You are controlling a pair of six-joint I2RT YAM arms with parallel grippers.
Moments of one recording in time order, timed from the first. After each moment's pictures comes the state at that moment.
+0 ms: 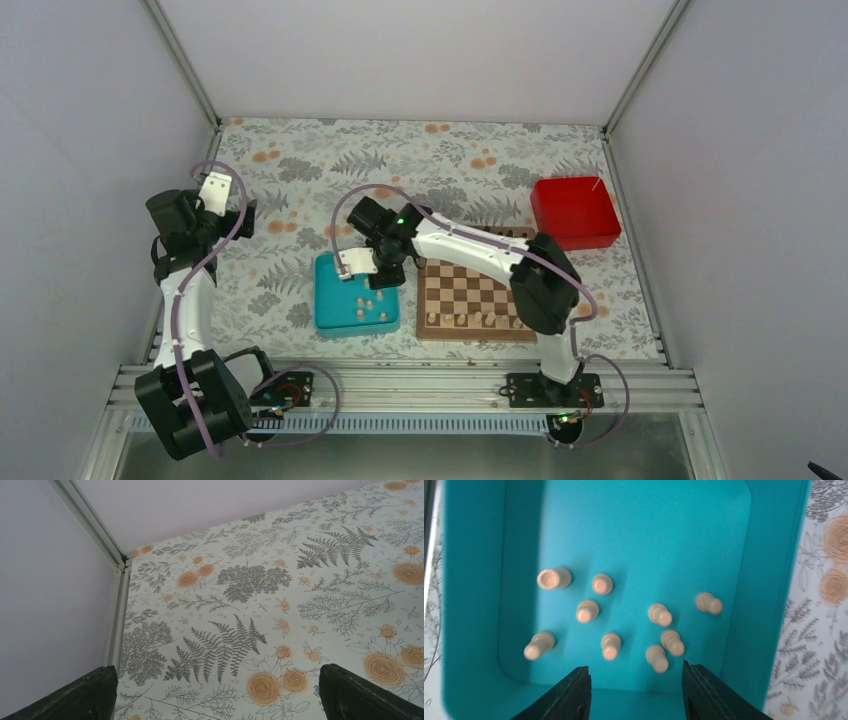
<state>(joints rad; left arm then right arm) 0.42 1.05 0.70 -0.13 0.43 0.41 1.01 1.93 1.59 -0.89 -0.16 -0.81</state>
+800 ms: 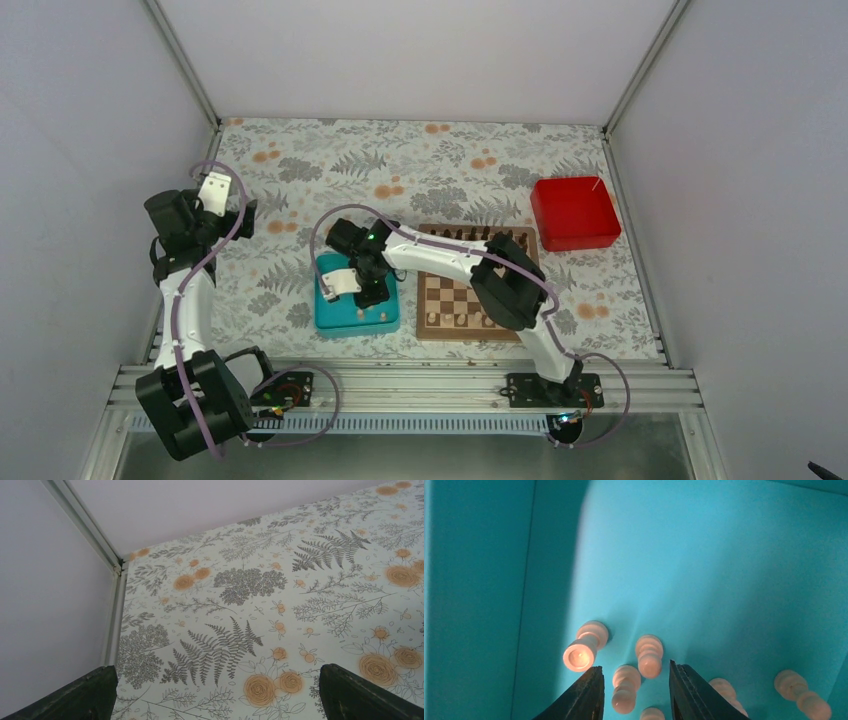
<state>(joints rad) 0.43 1.04 0.70 -0.13 0.46 0.41 1.08 2.15 1.72 -0.93 -0.21 -0.79</state>
